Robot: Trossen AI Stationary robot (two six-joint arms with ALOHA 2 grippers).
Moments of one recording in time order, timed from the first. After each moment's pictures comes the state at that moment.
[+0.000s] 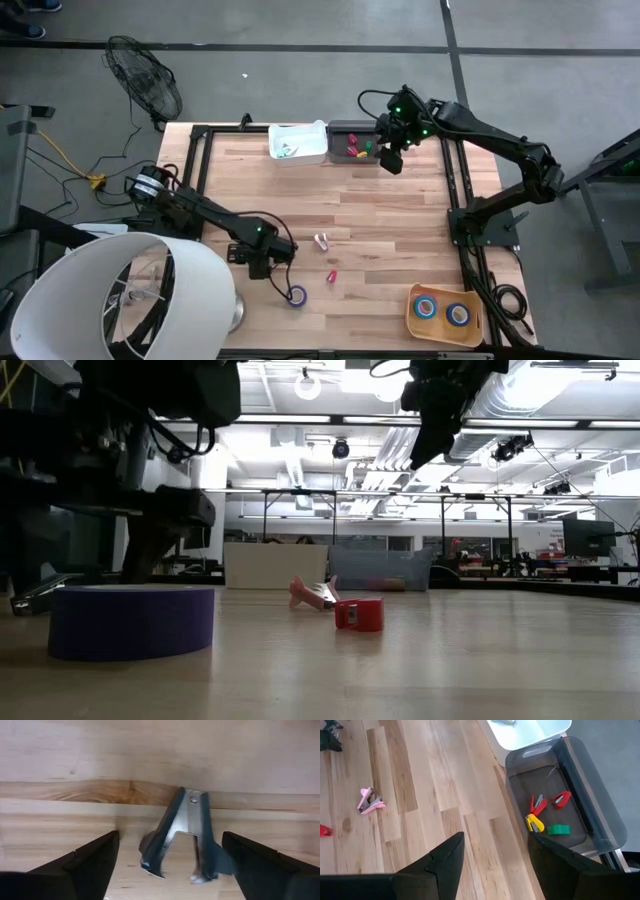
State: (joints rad) left arm -0.32 1.72 1.01 -0.80 0.12 1.19; right arm -0.59 1.41 1.34 -0.91 -0.22 -0.23
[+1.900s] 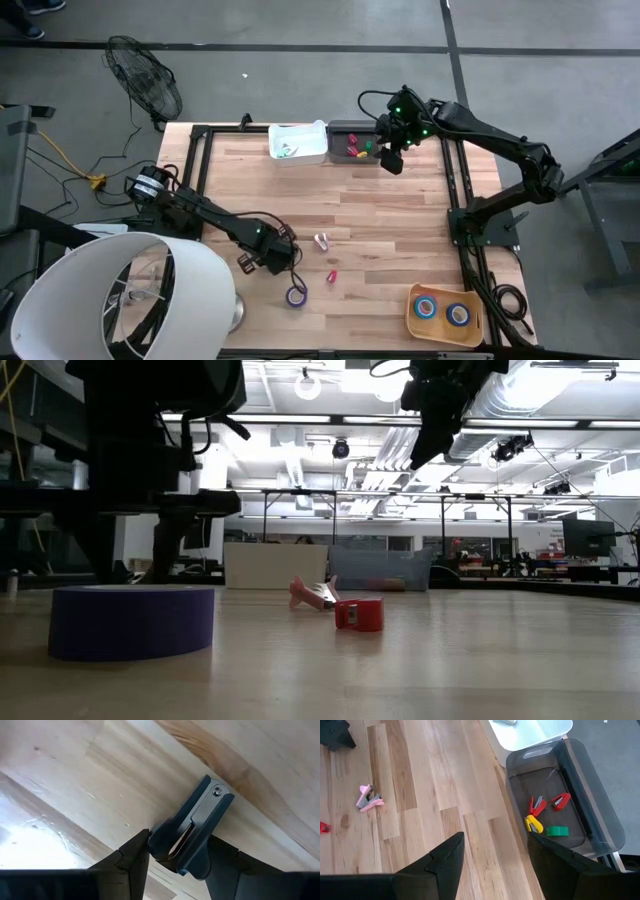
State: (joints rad) left arm -0.32 1.72 1.00 -0.68 -0.12 0.60; right arm -0.59 1.41 1.34 -0.91 -0.22 -0.25
